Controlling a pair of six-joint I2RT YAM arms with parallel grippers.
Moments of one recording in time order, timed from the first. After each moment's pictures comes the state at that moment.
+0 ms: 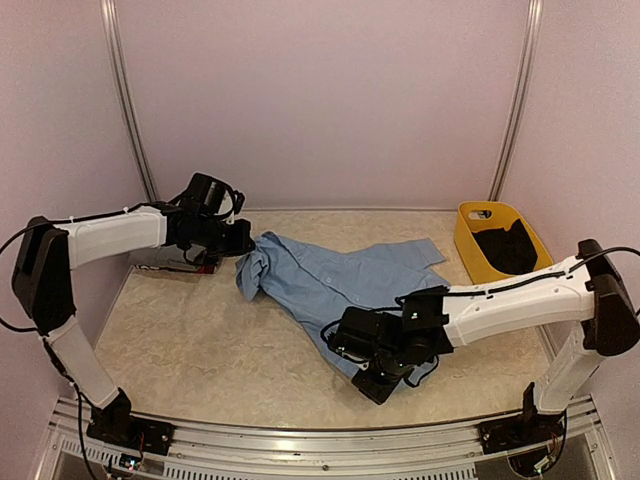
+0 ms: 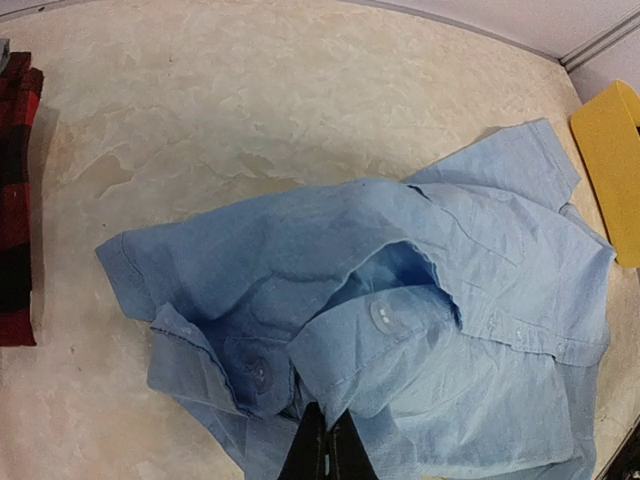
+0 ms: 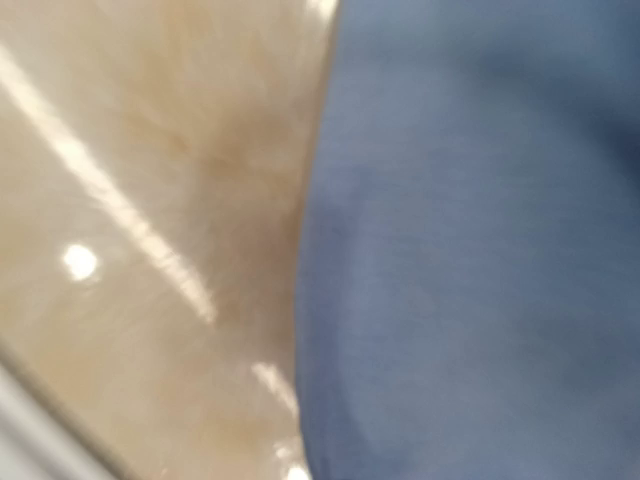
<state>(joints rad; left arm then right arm) -0.47 1.70 1.27 -0.33 0.13 -0.41 1.29 1.70 1.13 -0.79 0.16 0.38</state>
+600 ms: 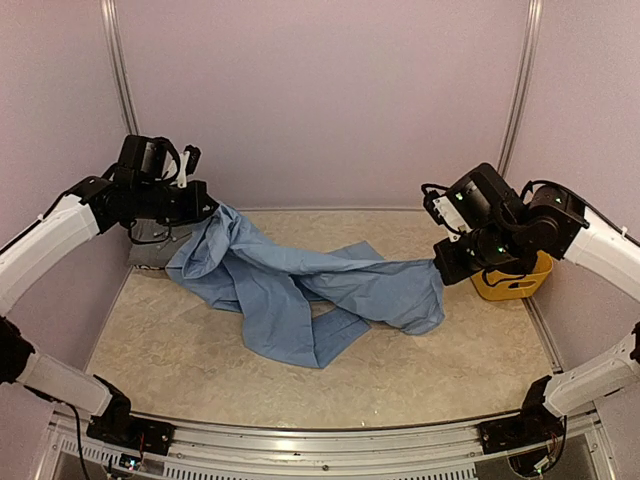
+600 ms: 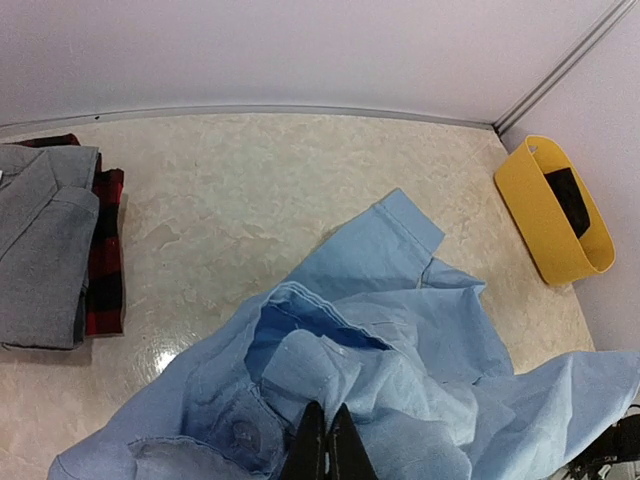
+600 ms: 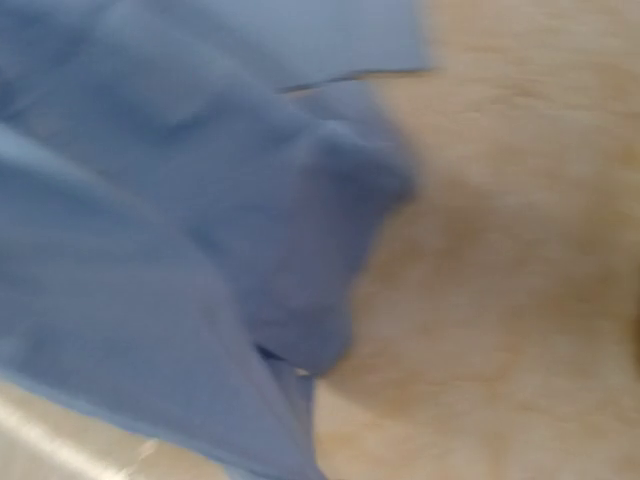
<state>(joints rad) -0.43 1.28 1.29 -0.58 0.13 -0.36 0.92 1.24 1.35 -1.03 0.31 0.34</state>
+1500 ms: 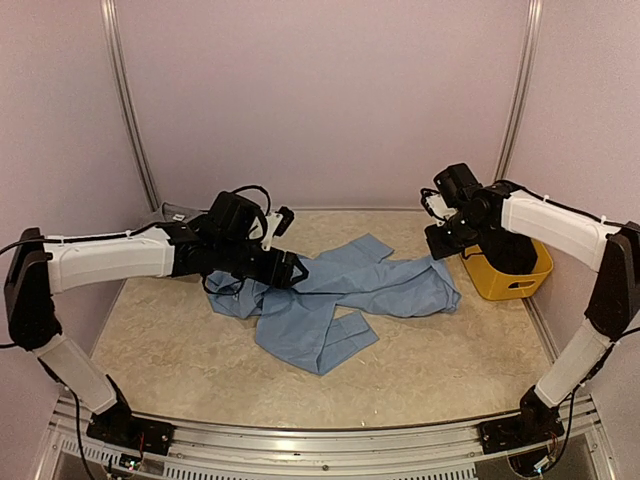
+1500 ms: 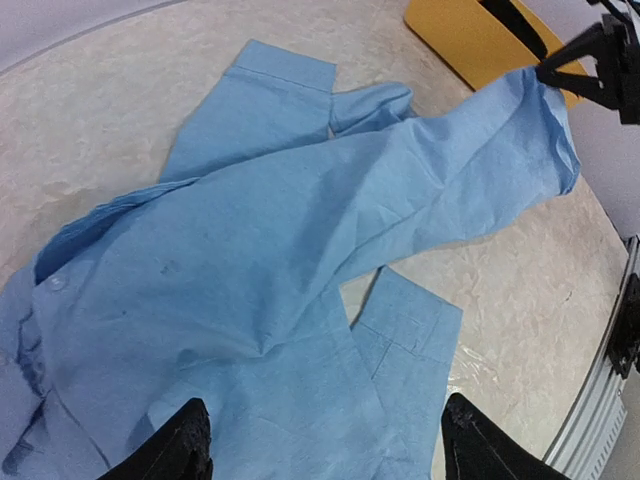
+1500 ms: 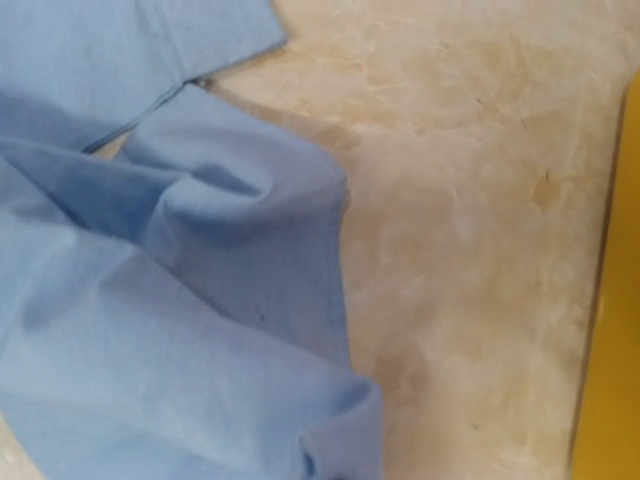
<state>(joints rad) -0.72 1.56 1.15 -0.27 0.13 -0.27 0.46 1.59 1.35 -0.75 0.17 0.08</state>
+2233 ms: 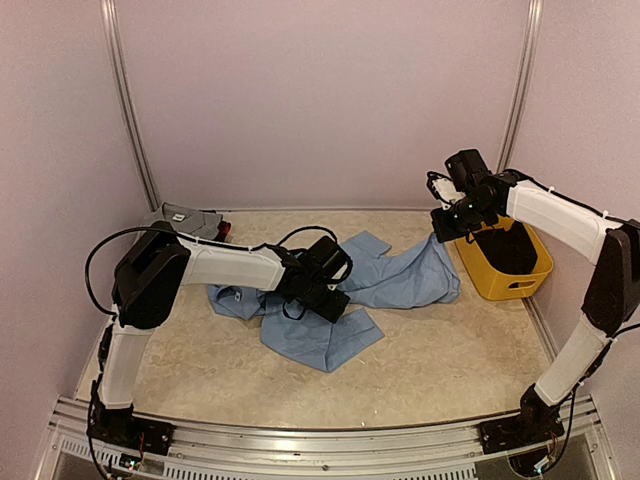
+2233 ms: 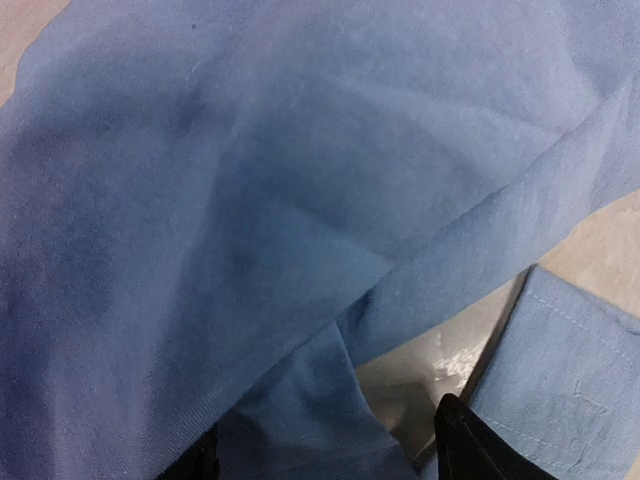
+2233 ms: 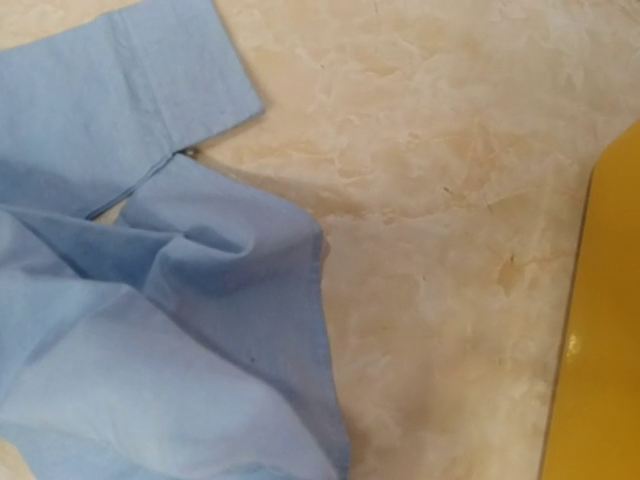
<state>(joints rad) -0.91 2.22 1.61 -0.38 -0.15 -0.20 0.38 1.64 1.45 -0.72 0.11 0.02</state>
